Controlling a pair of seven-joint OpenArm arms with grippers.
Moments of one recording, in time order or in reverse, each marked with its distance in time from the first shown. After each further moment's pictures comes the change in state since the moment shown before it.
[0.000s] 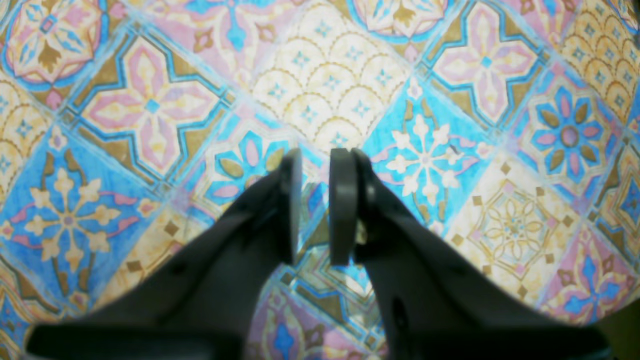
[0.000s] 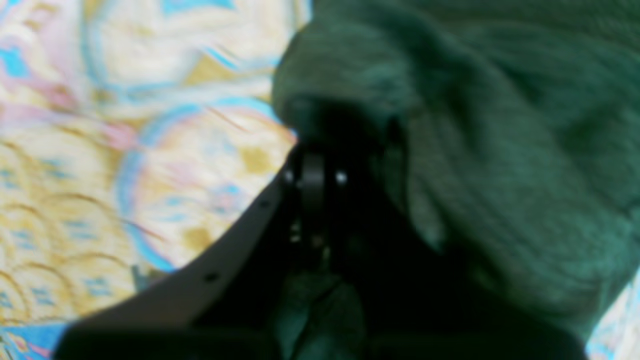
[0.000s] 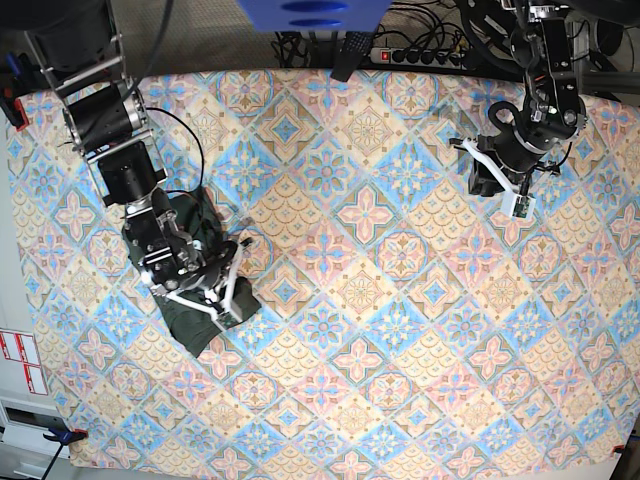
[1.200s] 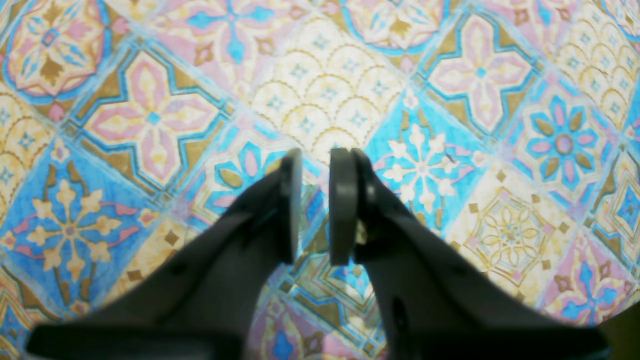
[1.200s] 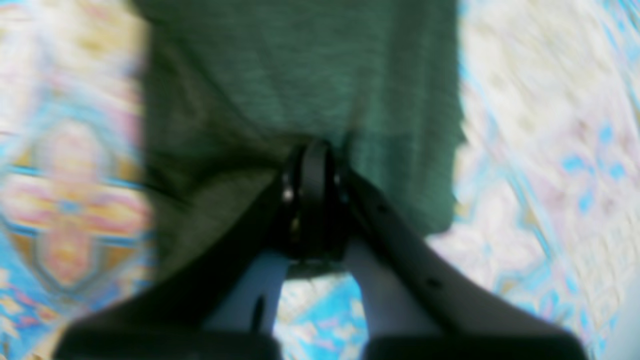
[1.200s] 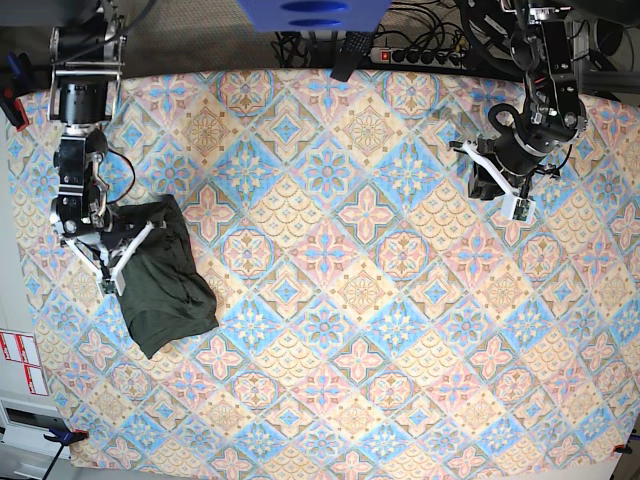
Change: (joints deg) left arm -0.5 0.0 0.0 0.0 0.0 0.0 -0.2; right arm -21.6 6.5 31.1 27.5 -1.6 -1.5 -10.9
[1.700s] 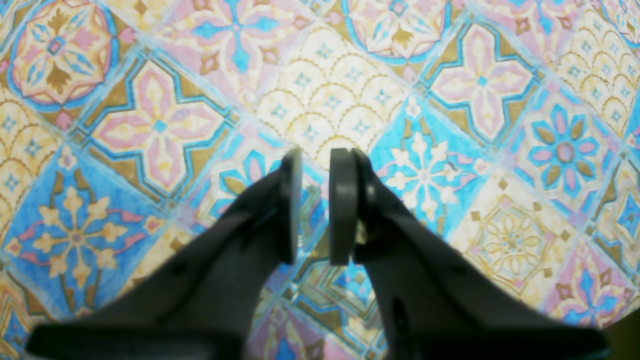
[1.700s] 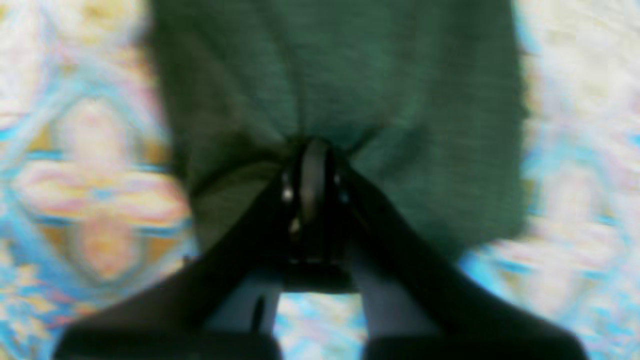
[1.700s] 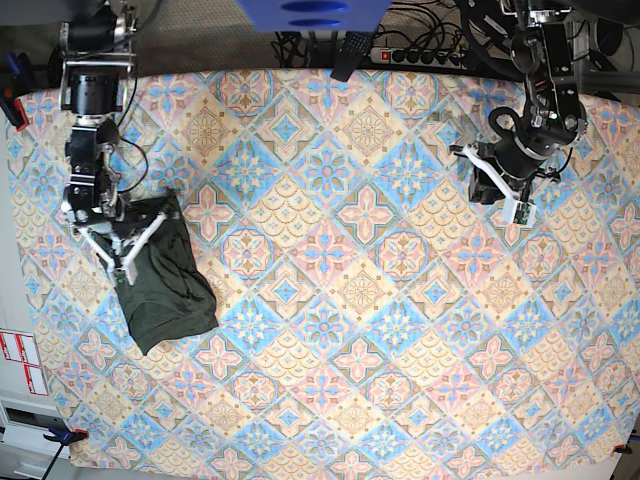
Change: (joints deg) left arm -0.8 0.0 0.2 0.0 0.0 0.0 0.0; right arm -1.4 -4.1 1.2 -0.4 0.1 0.1 0.5
